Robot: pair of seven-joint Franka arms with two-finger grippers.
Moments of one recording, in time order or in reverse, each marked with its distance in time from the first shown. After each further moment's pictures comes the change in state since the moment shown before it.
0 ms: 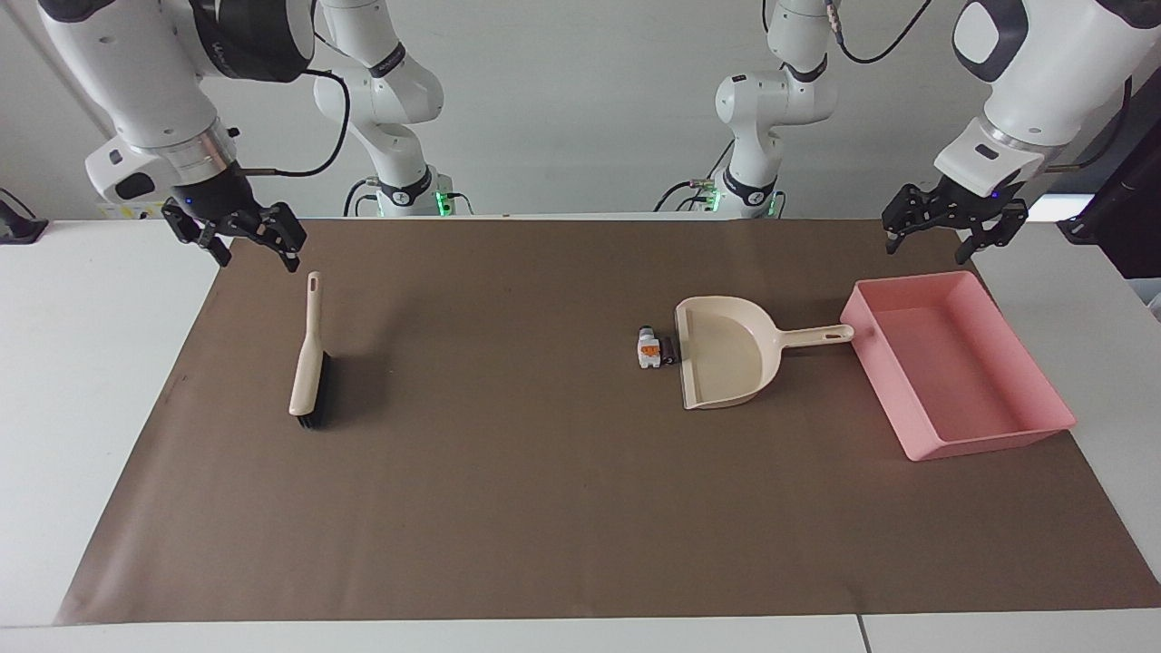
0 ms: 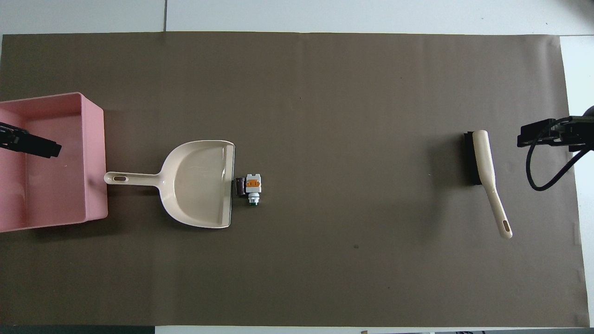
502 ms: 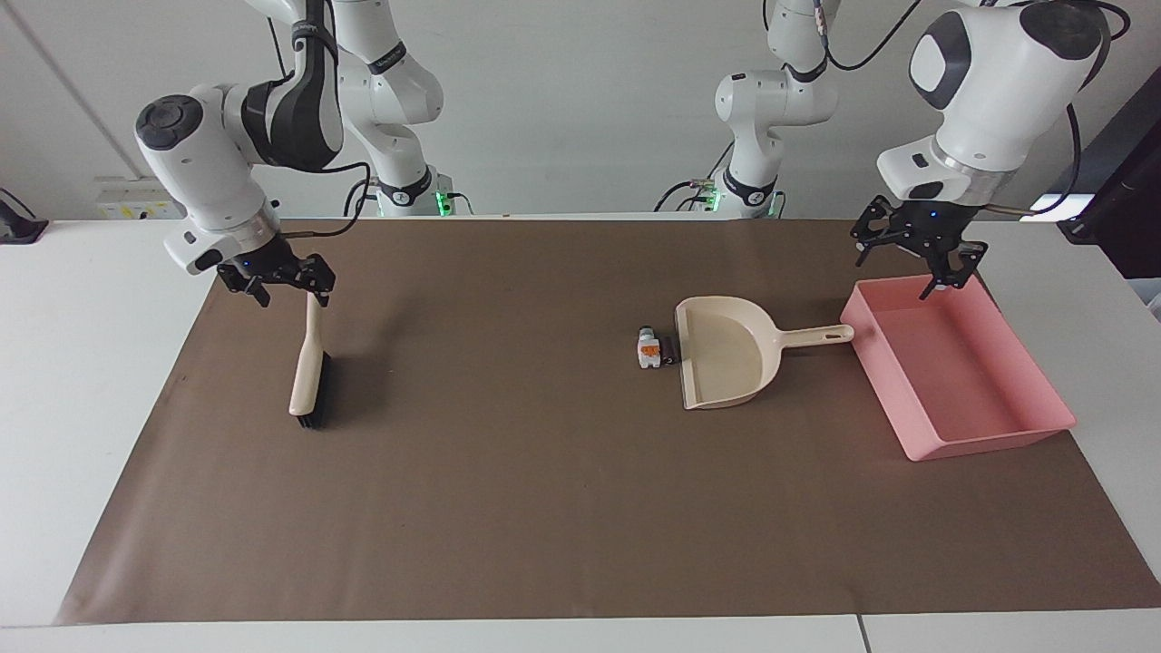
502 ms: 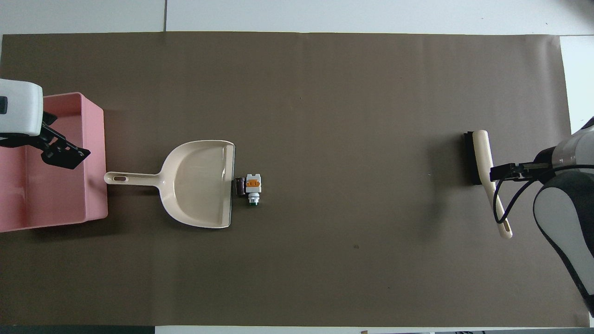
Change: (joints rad) left arm -0.058 -0.005 -0.006 -0.129 0.001 0.157 0.420; right arm -0.071 -0.030 -0.005 -0.373 0.000 0.290 -0.179
